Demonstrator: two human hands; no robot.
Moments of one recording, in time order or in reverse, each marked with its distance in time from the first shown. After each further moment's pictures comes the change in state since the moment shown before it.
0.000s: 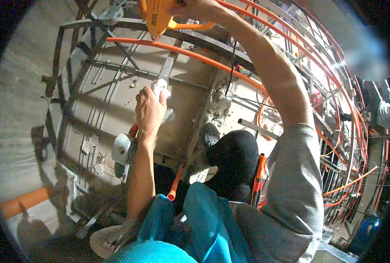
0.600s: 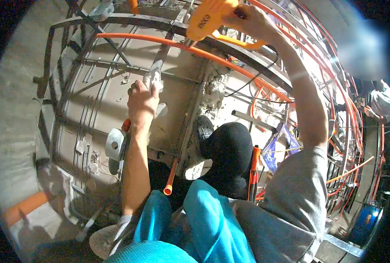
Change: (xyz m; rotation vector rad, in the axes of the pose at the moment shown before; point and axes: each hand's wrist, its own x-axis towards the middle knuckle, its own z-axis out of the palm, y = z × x) left_hand 0.002 0.001 0.003 0.010 -0.055 -0.054; right_hand -0.135 0.073 -0.056 -0.029 -0.030 0.315
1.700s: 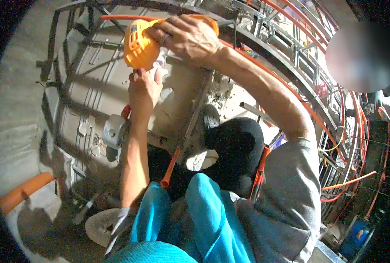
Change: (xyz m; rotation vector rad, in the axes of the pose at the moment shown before) left_hand -0.002 -0.006 0.006 0.049 0.126 0.105; right_hand -0.009 -0.108 0.153 -0.423 0.421 -0.926
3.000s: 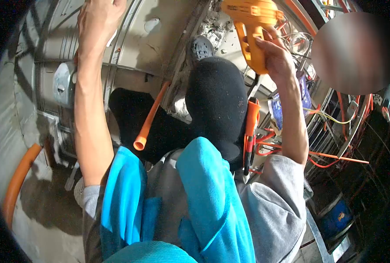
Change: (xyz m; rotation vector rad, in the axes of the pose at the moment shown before) left_hand -0.006 -0.006 -0.006 -0.133 -0.157 -0.104; right_hand -0.281 -0.099 -0.076 1.657 0.121 1.721
